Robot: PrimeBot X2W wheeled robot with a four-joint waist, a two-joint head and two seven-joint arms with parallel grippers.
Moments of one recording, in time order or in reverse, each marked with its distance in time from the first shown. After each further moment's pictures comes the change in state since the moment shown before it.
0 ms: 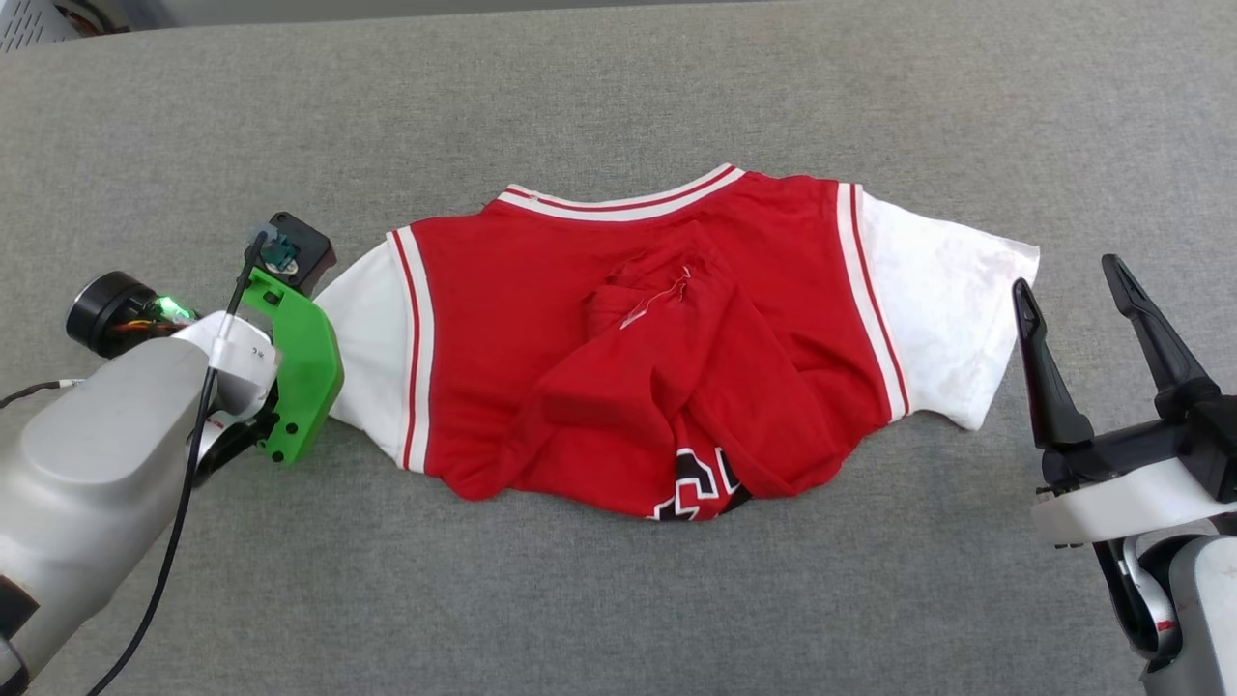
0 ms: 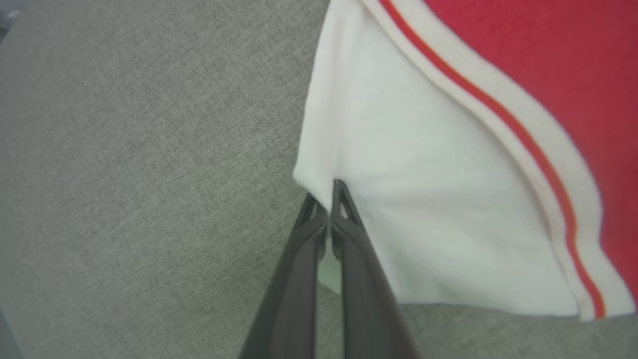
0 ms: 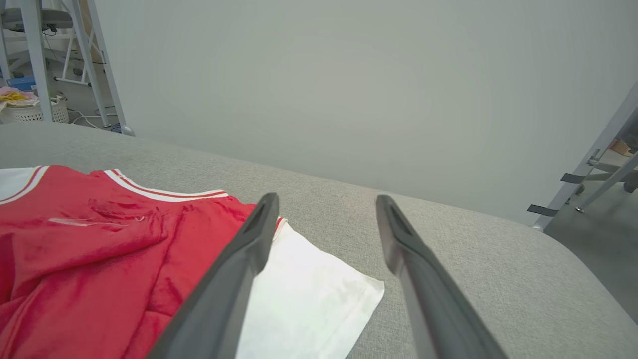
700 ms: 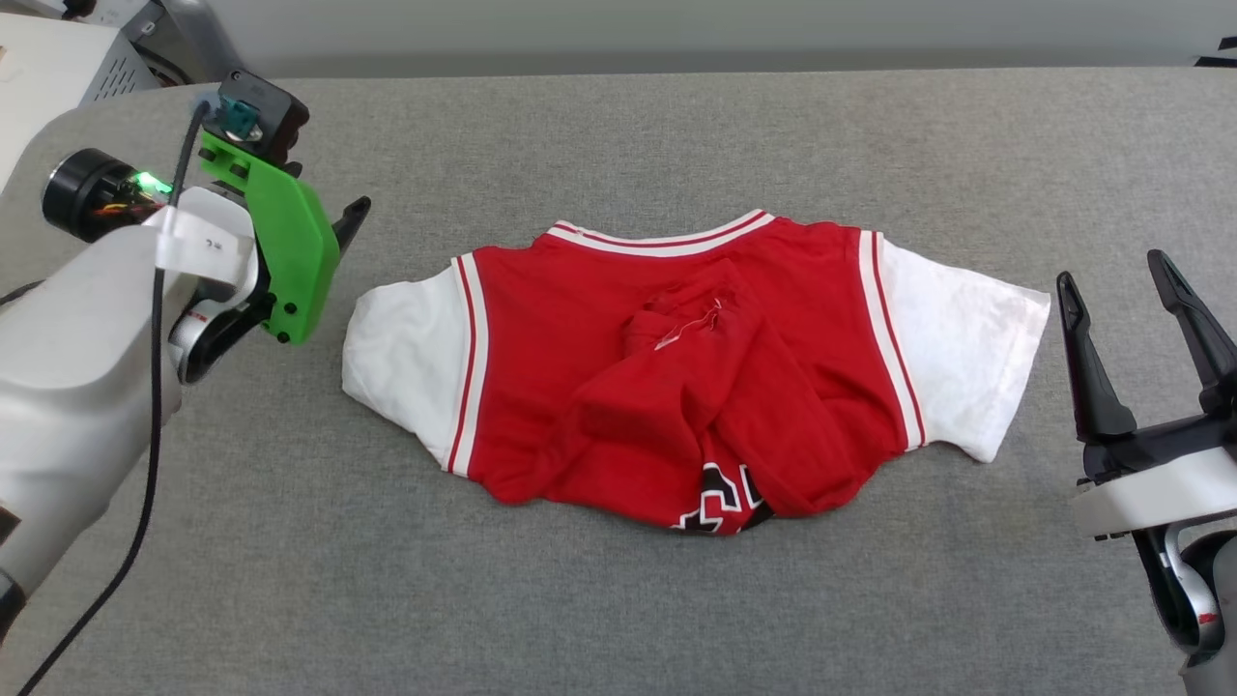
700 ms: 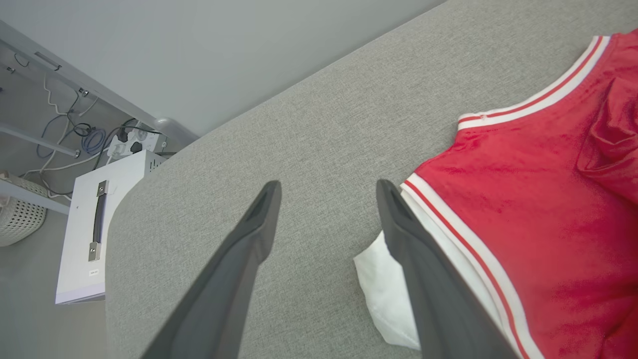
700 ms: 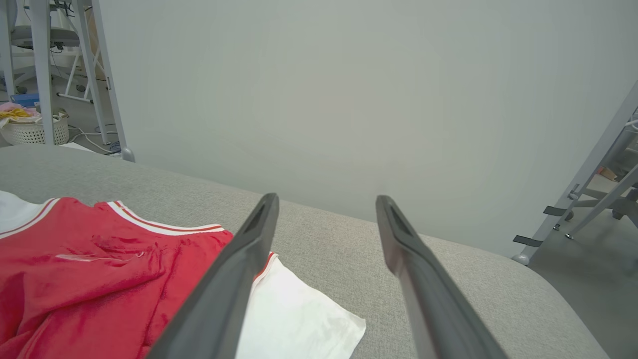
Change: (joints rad) left arm -0.124 -0.049 0.086 0.046 -0.028 -0.011 -0.123; right arm 0.000 -0.044 -0.036 0.006 0.029 0.000 0.027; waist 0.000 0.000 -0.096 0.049
